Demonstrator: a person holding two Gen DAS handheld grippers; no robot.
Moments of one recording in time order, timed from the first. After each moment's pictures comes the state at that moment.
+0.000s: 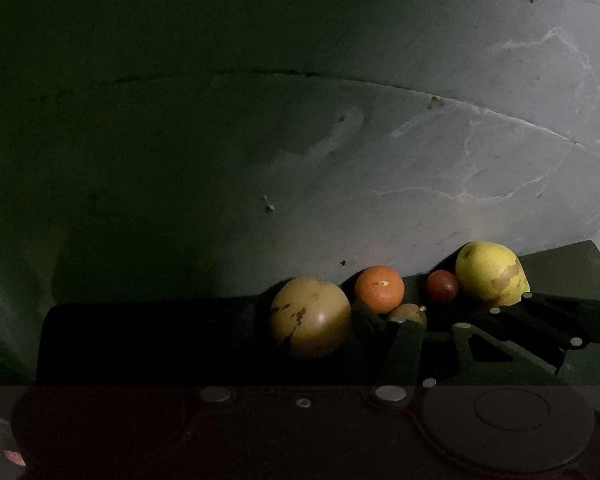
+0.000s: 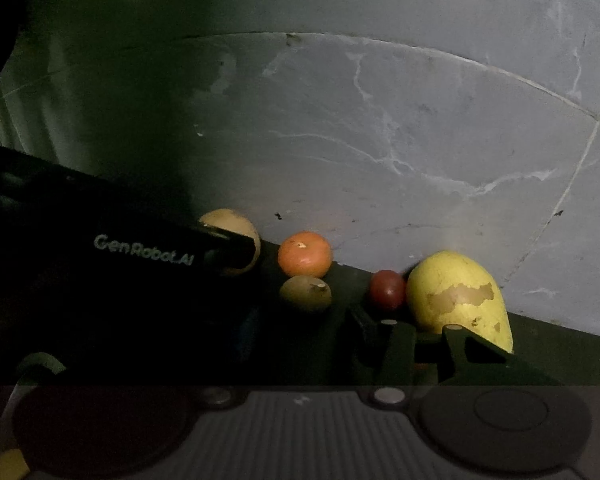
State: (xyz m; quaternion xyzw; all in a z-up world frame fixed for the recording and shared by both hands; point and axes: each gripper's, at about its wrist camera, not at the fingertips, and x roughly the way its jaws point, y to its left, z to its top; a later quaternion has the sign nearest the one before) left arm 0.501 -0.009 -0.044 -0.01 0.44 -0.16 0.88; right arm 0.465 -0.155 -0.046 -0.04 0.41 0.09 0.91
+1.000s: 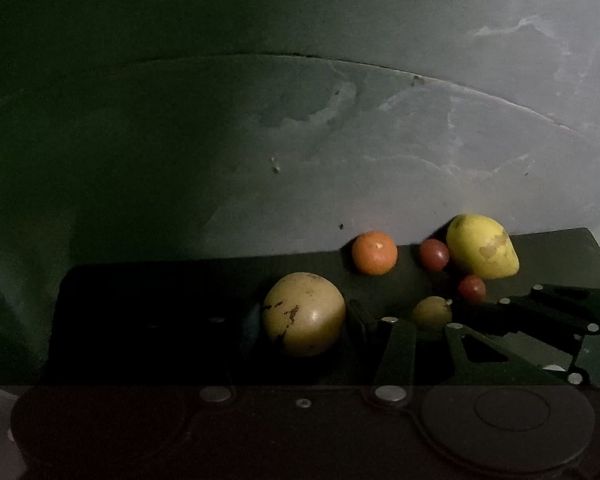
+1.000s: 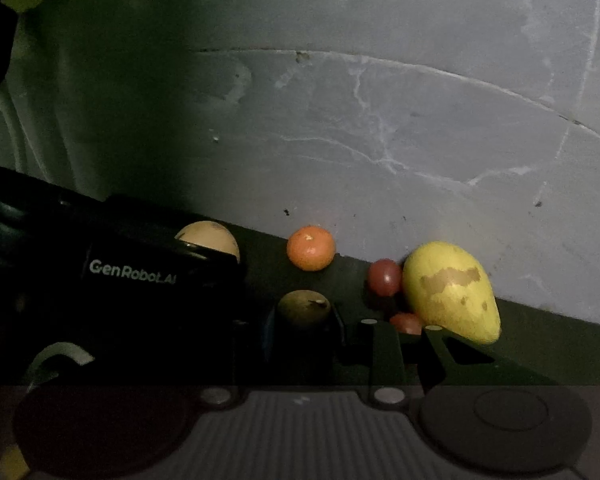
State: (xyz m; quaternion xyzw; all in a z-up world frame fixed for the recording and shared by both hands) left arm 0.474 -0.006 -0.039 -0.01 0.45 -0.15 0.88; right arm 0.439 -0.144 -0.029 -0.04 0.41 0.08 0.91
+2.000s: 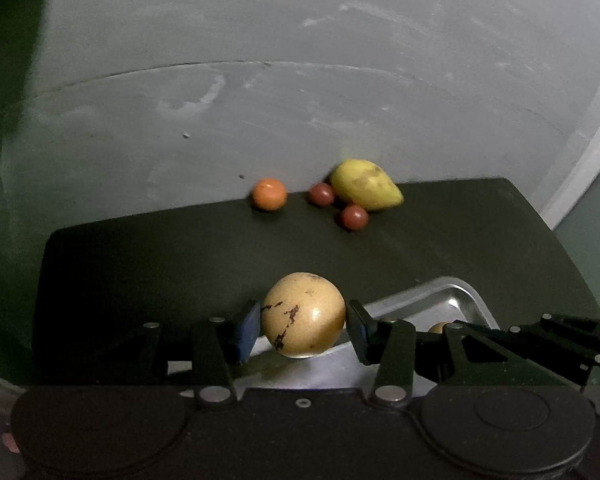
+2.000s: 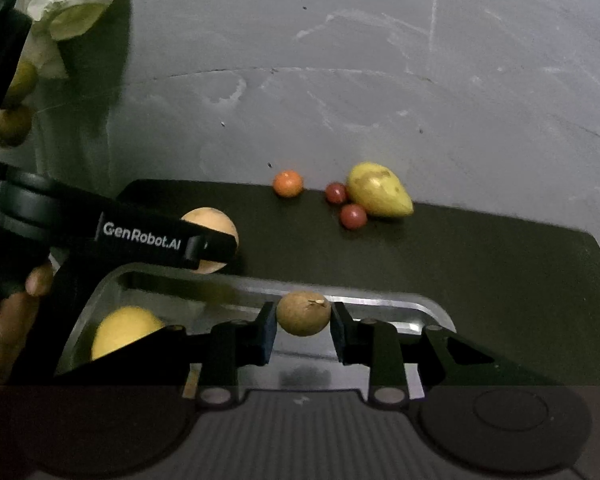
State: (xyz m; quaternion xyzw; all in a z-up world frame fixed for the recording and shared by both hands) left arm 0.376 -0.030 -0.013 0.01 0.44 -0.23 0.87; right arm 0.298 -0.143 0.003 0.01 0.40 -0.01 0.92
